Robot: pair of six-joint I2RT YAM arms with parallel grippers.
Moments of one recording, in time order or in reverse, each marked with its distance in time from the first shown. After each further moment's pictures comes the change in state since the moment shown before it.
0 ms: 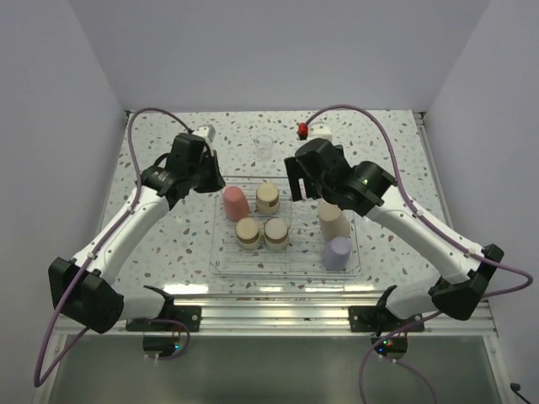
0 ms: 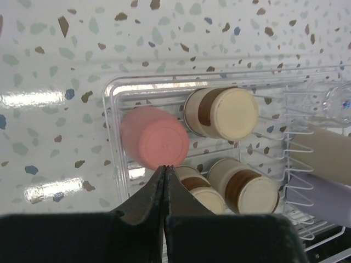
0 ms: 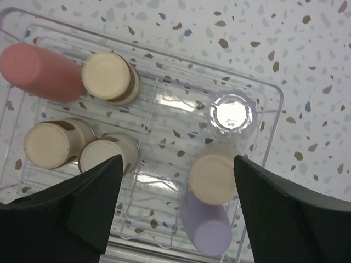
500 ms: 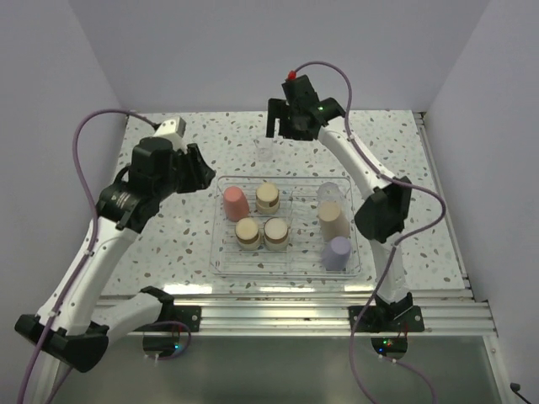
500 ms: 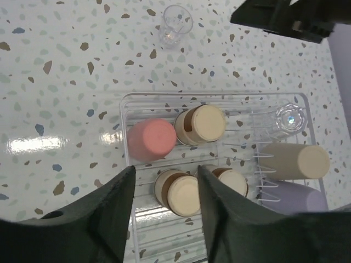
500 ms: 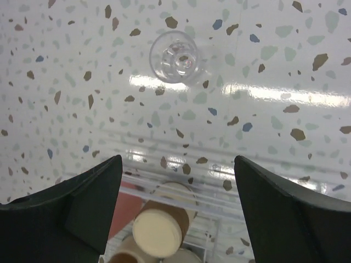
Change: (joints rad) left arm 0.000 -0.232 0.136 -0.121 -0.088 -0.013; right arm -0.313 0.734 0.697 0.057 -0.390 0.082
